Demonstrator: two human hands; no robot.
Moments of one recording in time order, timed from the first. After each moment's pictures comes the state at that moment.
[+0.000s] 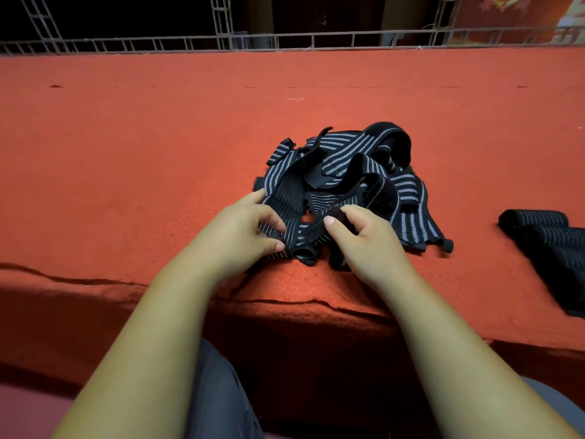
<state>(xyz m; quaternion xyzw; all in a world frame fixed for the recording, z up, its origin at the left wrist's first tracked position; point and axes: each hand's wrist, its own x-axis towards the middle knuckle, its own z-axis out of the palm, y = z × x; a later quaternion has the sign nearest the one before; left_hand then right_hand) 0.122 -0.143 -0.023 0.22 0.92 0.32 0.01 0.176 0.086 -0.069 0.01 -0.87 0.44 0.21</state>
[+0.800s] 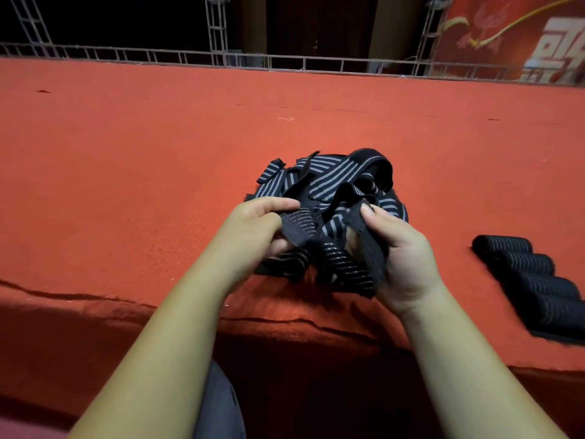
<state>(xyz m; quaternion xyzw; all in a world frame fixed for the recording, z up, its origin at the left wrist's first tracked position) 0.131 -0.104 -0.011 0.12 0.72 0.68 0.08 0.209 0.091 -0.012 0.05 -0.49 0.87 0.10</state>
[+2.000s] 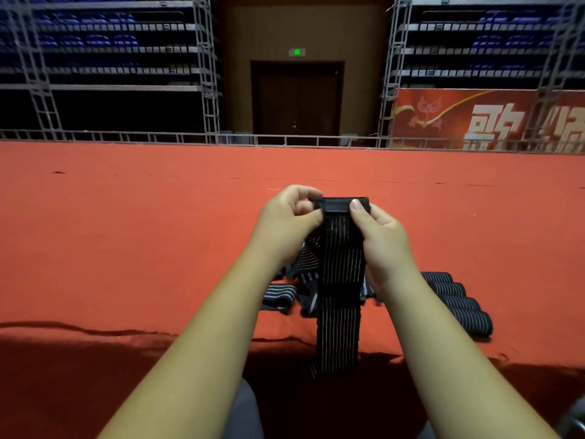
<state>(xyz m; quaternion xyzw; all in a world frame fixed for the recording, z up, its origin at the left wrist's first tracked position) 0.218 -0.074 0.121 0.30 0.69 0.65 -0.07 0.286 0.076 0.101 0.01 -0.60 0.74 0.30</state>
